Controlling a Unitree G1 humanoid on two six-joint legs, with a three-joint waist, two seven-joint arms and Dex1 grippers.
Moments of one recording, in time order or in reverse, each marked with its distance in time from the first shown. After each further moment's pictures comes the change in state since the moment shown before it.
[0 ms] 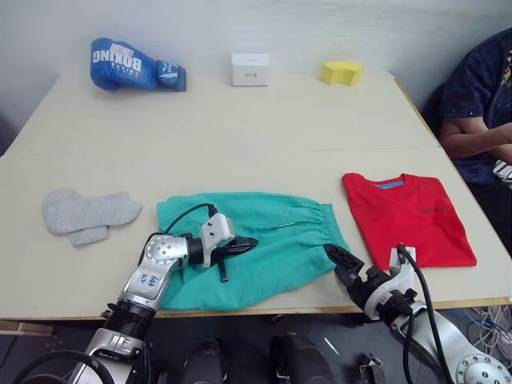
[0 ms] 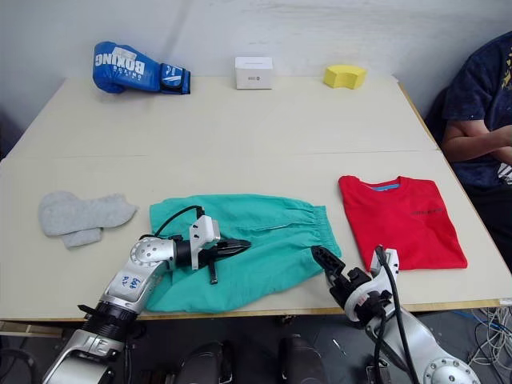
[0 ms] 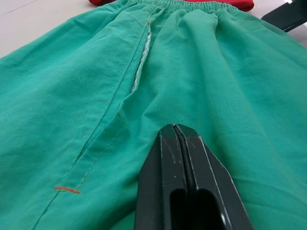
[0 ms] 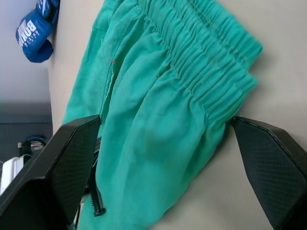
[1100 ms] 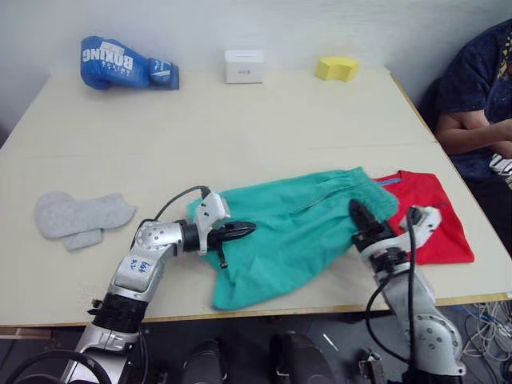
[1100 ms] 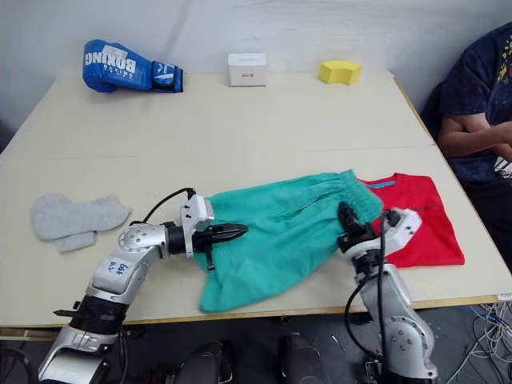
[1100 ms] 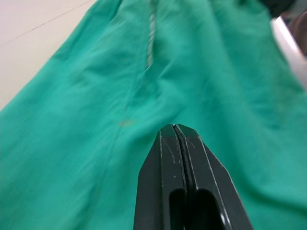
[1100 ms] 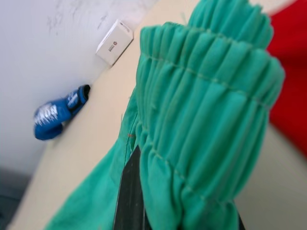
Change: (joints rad) left arm -0.036 0.036 0.056 -0.186 -0.071 0.283 0.058; right arm -0.310 0.193 -0.053 0.136 -0.724 -0.174 0.309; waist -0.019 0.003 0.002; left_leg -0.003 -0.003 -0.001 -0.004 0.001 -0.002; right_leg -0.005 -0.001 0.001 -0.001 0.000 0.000
